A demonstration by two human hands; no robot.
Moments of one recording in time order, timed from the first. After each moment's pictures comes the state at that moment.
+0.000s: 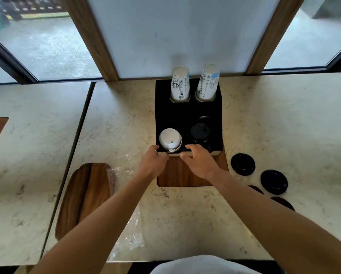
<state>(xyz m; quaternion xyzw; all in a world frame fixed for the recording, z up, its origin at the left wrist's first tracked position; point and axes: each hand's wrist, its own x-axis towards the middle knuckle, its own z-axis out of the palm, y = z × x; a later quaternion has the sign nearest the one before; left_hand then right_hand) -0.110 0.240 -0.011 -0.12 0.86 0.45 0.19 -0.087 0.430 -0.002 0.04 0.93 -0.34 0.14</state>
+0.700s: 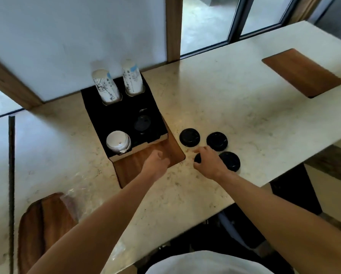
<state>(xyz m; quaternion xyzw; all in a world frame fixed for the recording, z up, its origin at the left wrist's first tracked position) -0.053 0.364 -0.026 0.03 0.85 0.39 0.36 0.064 0.544 -0.015 0.26 0.92 -0.27 0.10</state>
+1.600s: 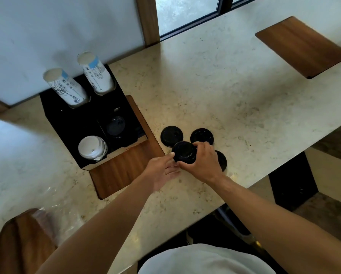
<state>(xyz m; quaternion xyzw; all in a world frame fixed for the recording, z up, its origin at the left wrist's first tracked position) -0.023 0.450 -0.032 -0.18 0.56 0.61 0.53 0.078 0.594 -0.049 0.31 0.92 -0.24 -0.03</state>
